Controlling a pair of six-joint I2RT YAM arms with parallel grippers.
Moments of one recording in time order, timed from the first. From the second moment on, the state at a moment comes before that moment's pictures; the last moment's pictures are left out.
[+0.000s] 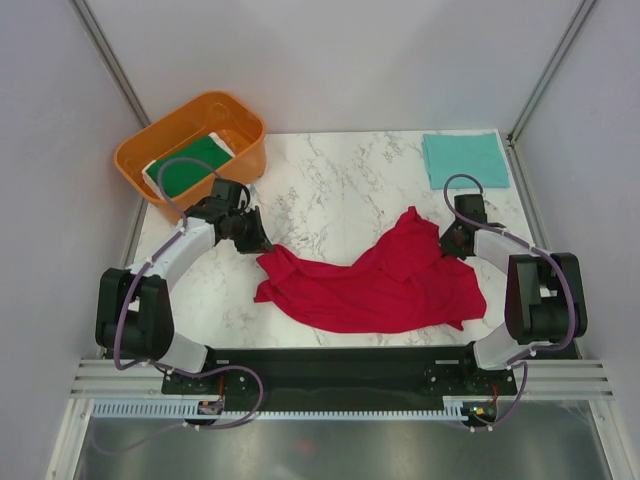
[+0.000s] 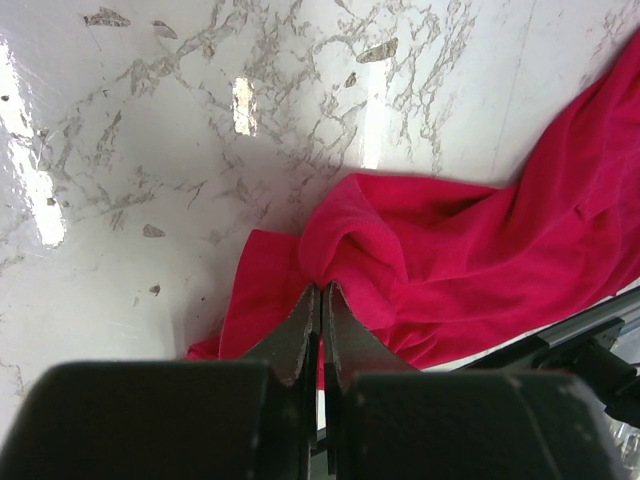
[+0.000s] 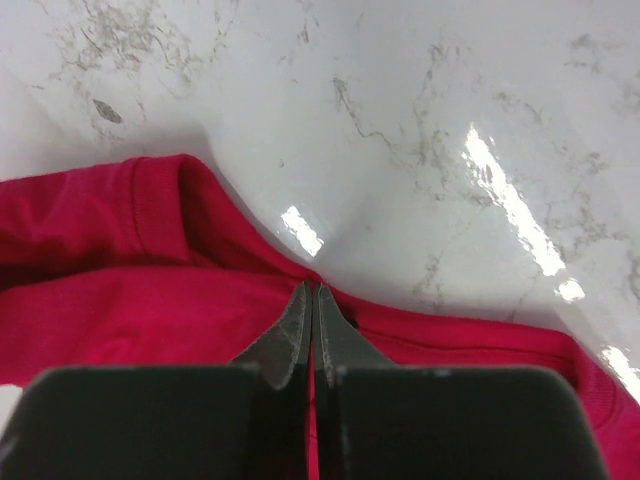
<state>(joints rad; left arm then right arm) -0.23 1.48 1.01 -0.57 0.32 -0.45 0.02 1.57 0.80 -0.24 0.15 0.71</state>
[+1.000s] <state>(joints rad) -0.43 1.41 0.94 -0.60 0.16 -0.40 0.02 1.30 0.86 -0.53 0.23 0.65</state>
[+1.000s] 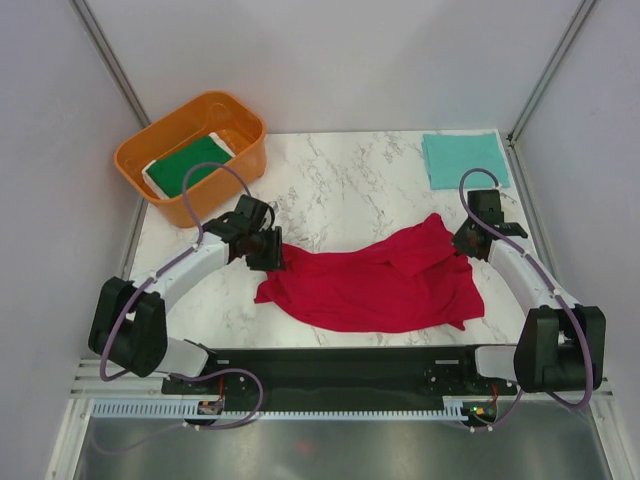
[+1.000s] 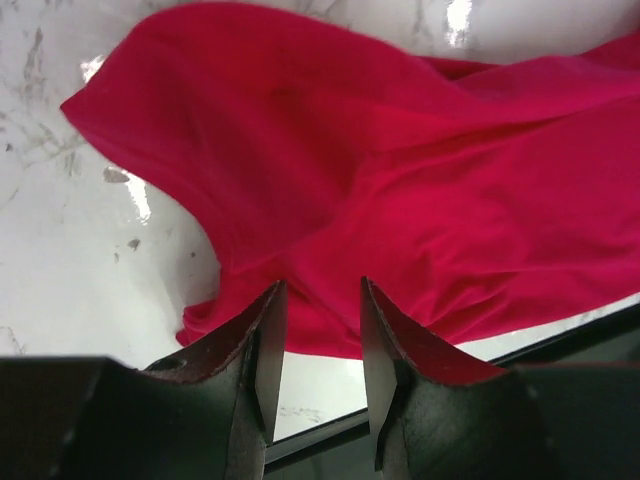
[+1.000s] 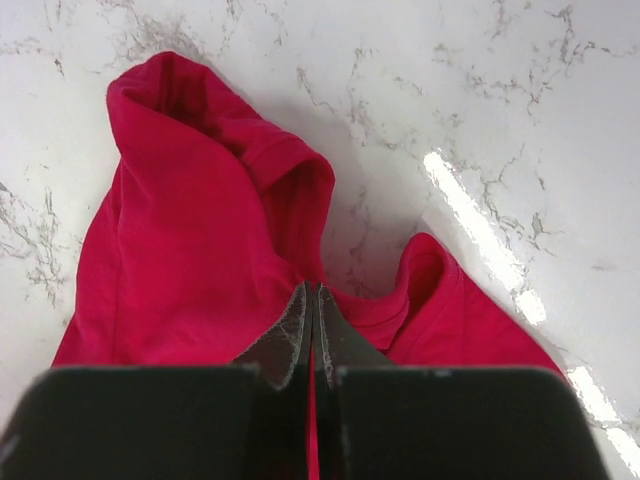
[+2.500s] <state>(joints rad) -0.50 1.61 0.98 -0.62 -0.08 -0.24 0.02 1.33 0.81 -0.43 0.12 0.60</state>
